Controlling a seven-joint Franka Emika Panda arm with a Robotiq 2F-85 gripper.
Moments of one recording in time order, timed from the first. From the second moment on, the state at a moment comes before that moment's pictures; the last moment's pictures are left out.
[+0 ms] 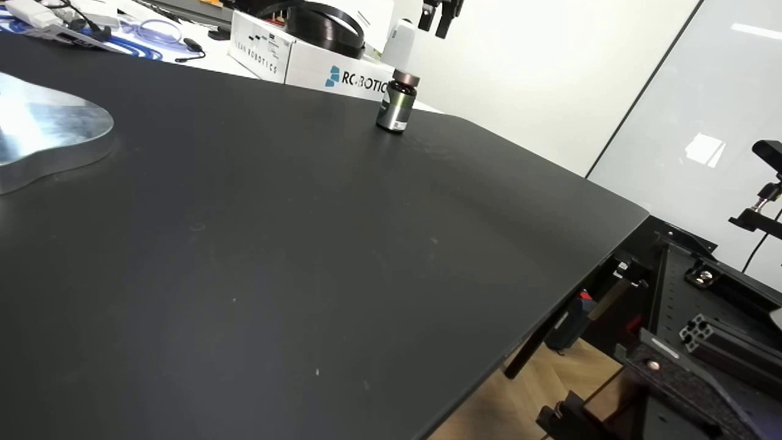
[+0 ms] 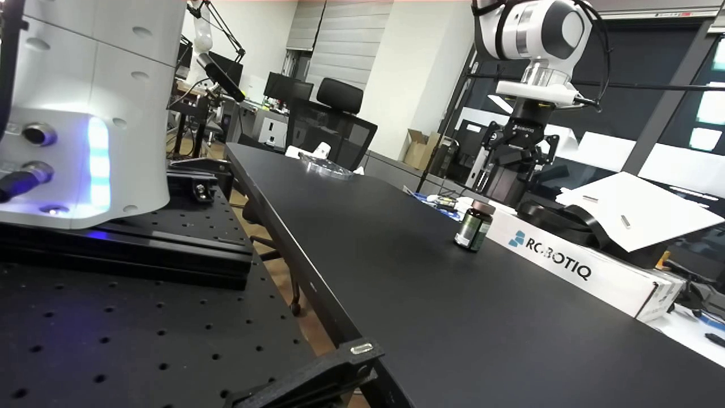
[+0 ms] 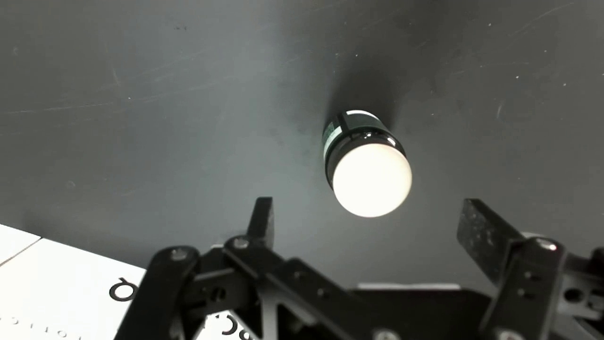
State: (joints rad) arm -0.06 0.53 0.01 -1.61 -0.04 2.17 -0.31
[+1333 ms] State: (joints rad) arm -0.07 0.68 0.05 -1.63 -0.04 2.40 -0.36
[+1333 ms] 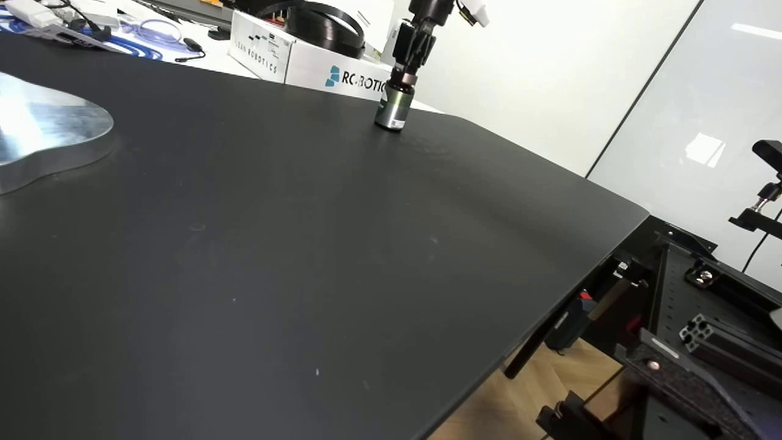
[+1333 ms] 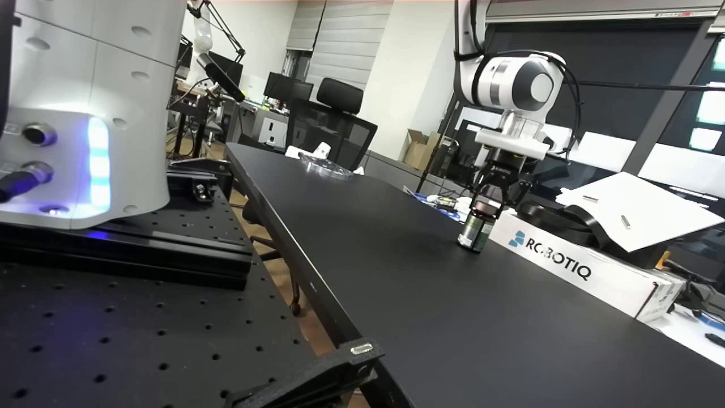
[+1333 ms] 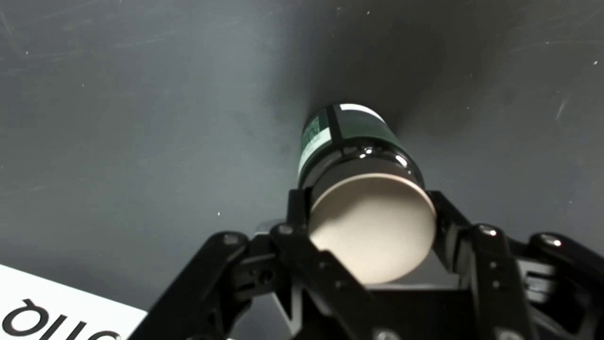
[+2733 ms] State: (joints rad) arm 0.07 0.38 0.16 -1.79 -0.04 2.33 -0.36
